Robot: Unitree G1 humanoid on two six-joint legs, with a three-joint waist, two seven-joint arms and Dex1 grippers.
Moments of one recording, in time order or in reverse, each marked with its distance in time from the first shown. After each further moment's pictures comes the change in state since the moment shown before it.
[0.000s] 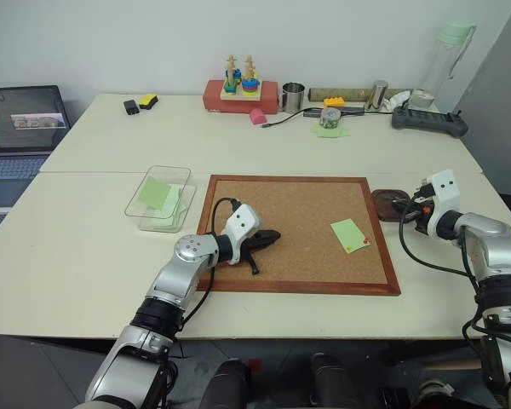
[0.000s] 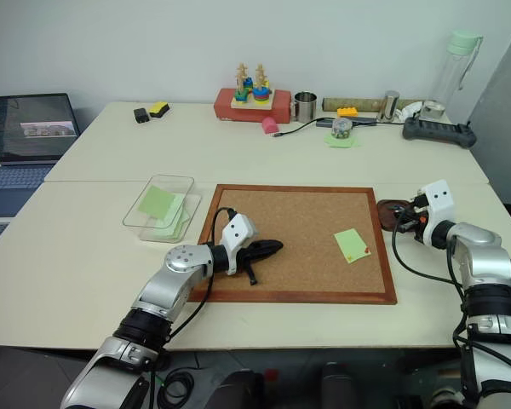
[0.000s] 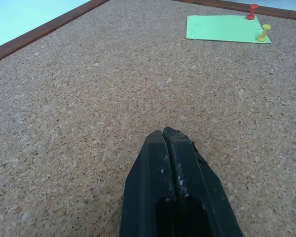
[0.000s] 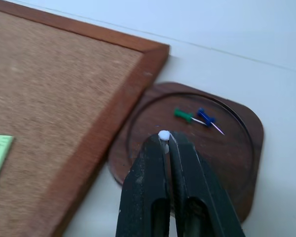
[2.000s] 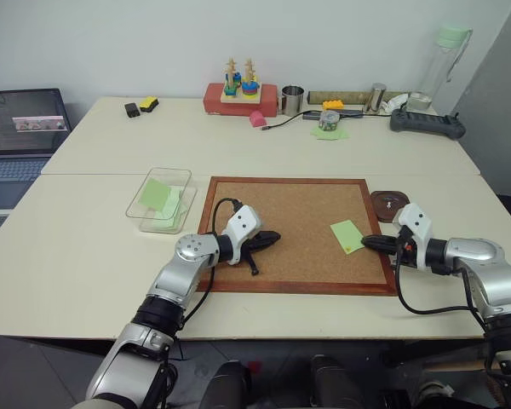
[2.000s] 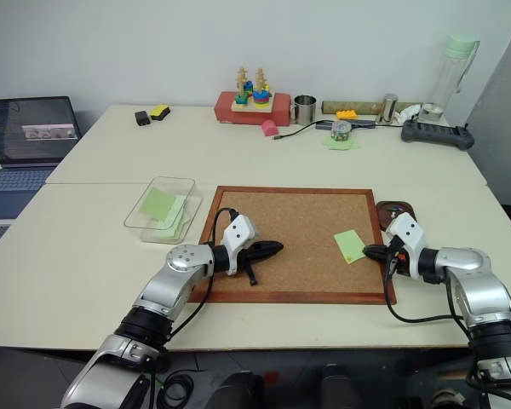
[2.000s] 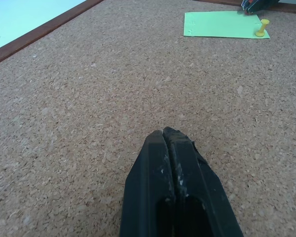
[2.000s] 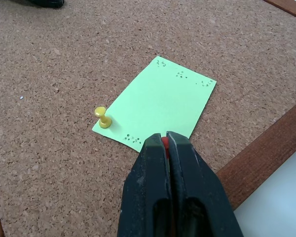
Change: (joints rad) left arm -0.012 0.000 -0.008 0.030 0.020 -0.022 -0.009; right arm 0.273 -0.072 0.142 -0.388 0.053 -0.079 0.307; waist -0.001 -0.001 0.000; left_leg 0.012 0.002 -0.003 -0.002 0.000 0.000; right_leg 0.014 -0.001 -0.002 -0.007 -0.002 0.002
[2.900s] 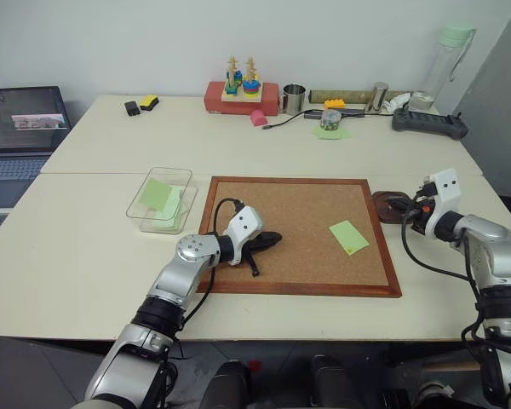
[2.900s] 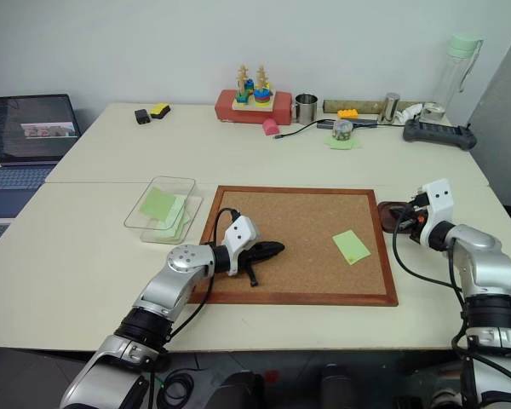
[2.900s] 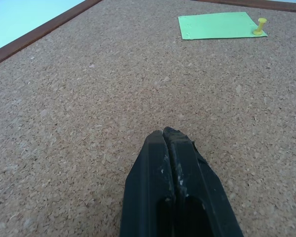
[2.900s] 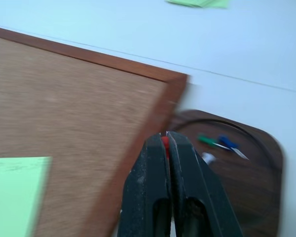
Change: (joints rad) left arm 0.004 0.004 -0.014 -0.005 0.001 -0.008 -0.001; right arm -0.202 0.105 -0.172 0.237 0.022 0.120 -0.368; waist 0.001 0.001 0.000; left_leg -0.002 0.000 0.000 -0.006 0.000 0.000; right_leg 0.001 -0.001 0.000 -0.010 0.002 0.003
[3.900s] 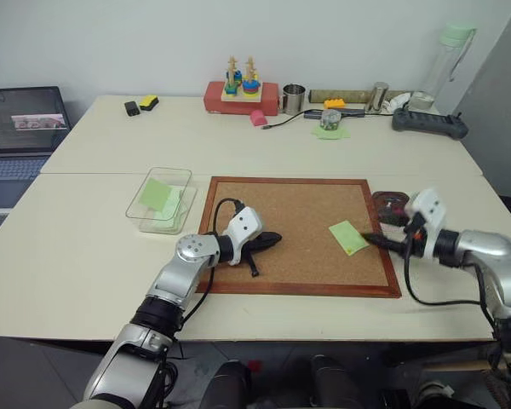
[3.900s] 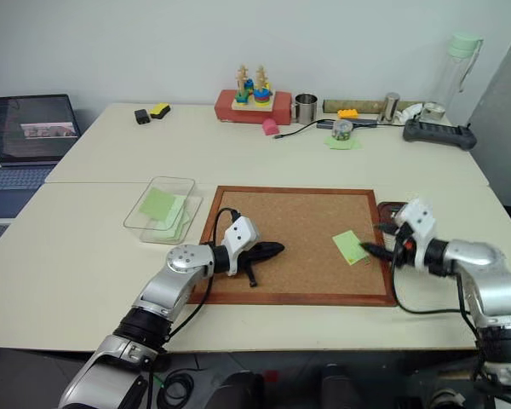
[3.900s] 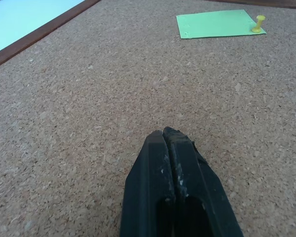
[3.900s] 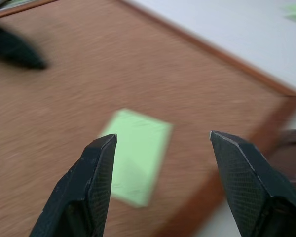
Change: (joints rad) left arm -0.002 0.008 -0.006 0.005 0.006 -0.016 -0.003; right arm 0.257 -0.121 0.127 -0.423 0.064 -0.032 0.341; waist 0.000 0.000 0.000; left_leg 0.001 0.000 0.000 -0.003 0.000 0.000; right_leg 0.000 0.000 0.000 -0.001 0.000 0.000
